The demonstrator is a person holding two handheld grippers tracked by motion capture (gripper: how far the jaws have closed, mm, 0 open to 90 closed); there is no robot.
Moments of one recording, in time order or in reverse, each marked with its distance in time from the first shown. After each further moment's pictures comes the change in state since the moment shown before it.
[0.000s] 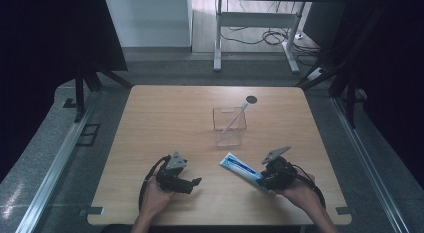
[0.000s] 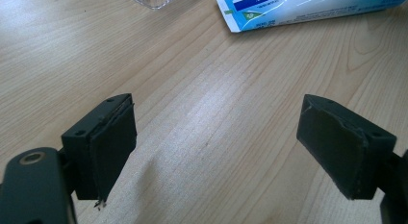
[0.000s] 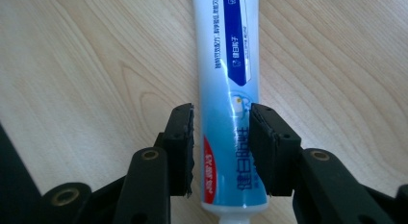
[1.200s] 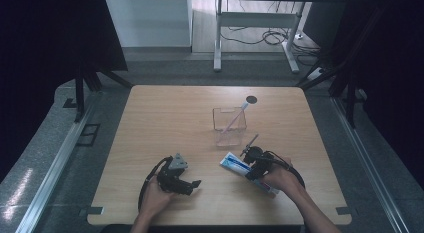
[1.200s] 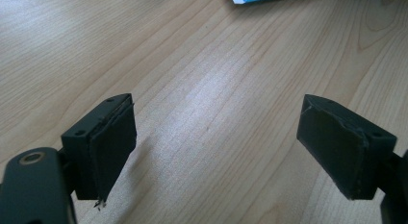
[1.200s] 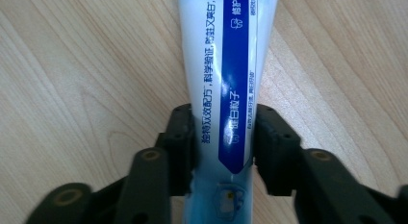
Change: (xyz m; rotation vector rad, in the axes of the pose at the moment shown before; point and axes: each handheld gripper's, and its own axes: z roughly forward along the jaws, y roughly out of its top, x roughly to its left) left arm 0.002 -0.003 0.006 0.073 -0.011 0.007; right arm -0.004 0.055 0.045 0.250 -0.008 -0.055
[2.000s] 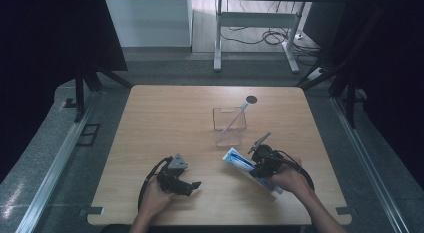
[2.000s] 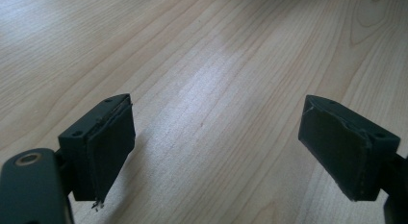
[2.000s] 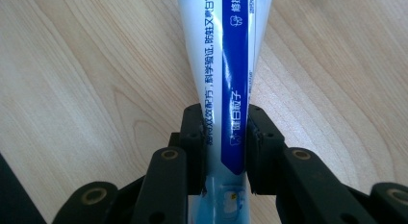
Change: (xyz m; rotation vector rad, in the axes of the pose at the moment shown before) left arm 0.003 -0.002 0.003 0.007 -0.050 0.003; right arm 0.001 -0.016 -0.033 -0.113 0.015 0.022
